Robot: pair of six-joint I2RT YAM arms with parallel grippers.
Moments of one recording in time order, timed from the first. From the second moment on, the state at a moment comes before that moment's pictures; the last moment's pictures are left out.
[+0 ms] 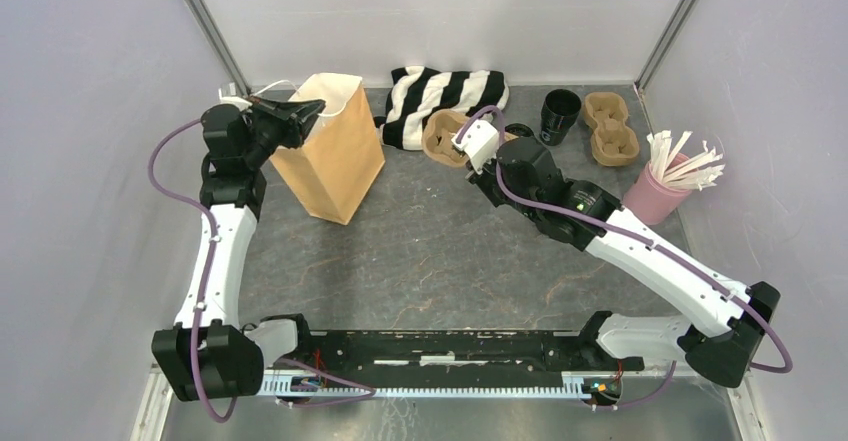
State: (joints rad) left arm 0.09 1.13 1.07 -0.07 0.44 -1.30; right arm 0.85 1.20 1.24 -0.54 0.27 -0.22
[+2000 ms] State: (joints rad) left arm -0.39 1.26 1.45 -0.19 0.68 -0.92; right arm 0.85 1.08 1.38 -0.59 0.23 -0.33
